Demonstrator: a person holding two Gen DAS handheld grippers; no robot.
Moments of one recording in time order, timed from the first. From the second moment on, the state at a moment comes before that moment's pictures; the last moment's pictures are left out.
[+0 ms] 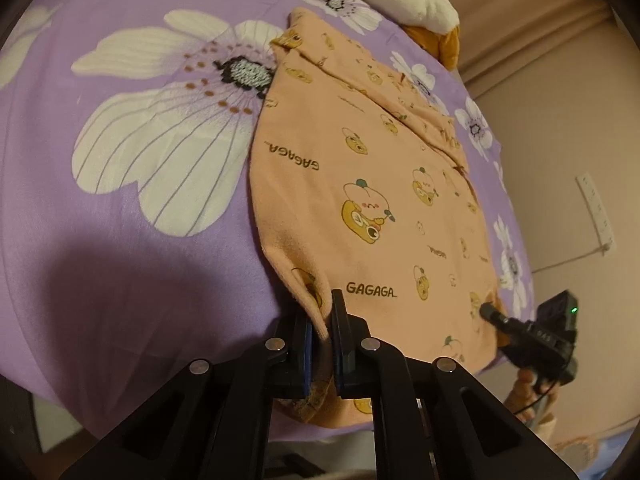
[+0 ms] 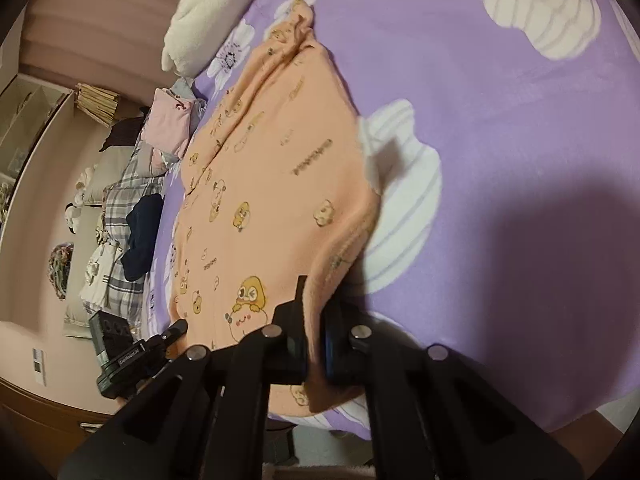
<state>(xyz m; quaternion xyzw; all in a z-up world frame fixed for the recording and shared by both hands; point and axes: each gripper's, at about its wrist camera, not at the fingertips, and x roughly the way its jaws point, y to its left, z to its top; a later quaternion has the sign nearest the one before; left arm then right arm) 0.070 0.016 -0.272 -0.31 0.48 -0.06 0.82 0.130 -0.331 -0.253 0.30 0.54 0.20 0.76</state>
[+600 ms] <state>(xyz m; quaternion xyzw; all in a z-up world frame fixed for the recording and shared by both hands) 0.092 0.008 -0.238 -0.30 0.42 -0.05 0.85 0.136 -0.295 -0.221 0.25 0.48 0.22 0.81</state>
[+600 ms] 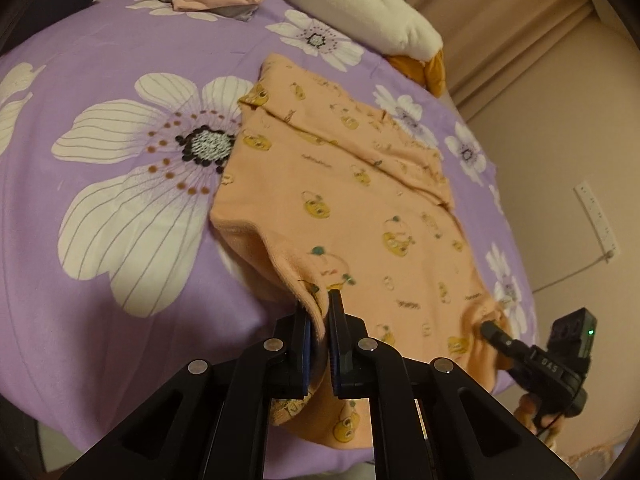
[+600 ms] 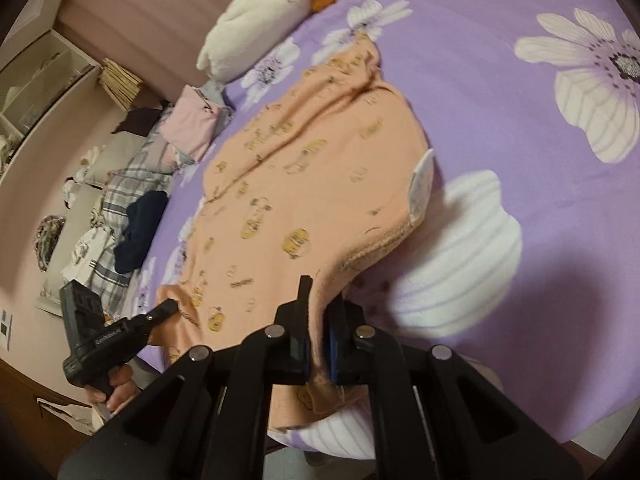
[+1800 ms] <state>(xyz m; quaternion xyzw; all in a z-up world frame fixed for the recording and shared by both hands) 0.280 0.097 -0.176 -0.38 0.30 -0.06 0.87 0.319 -0.316 -0.164 0.43 0.38 0.28 0.77</state>
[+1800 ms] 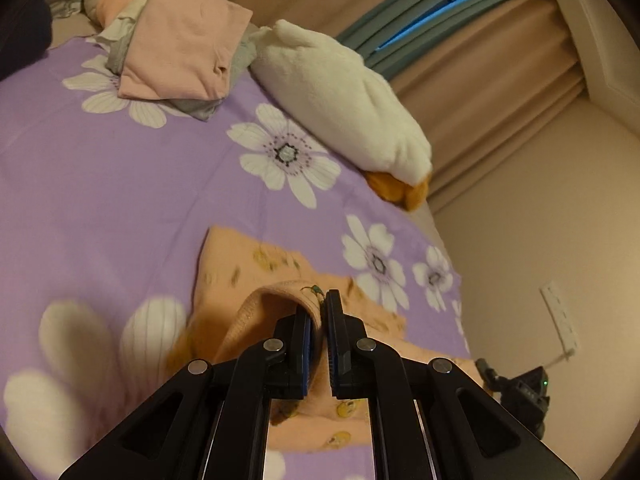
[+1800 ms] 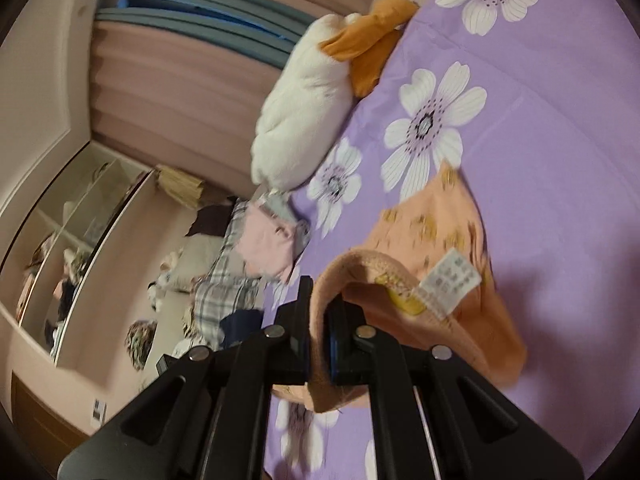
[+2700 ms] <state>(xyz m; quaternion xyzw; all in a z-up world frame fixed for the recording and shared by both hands) 0.291 0.029 -0.218 -0.18 0.45 -0.04 0.87 0.362 -0.308 -0.155 0.20 0.53 0.07 0.82</state>
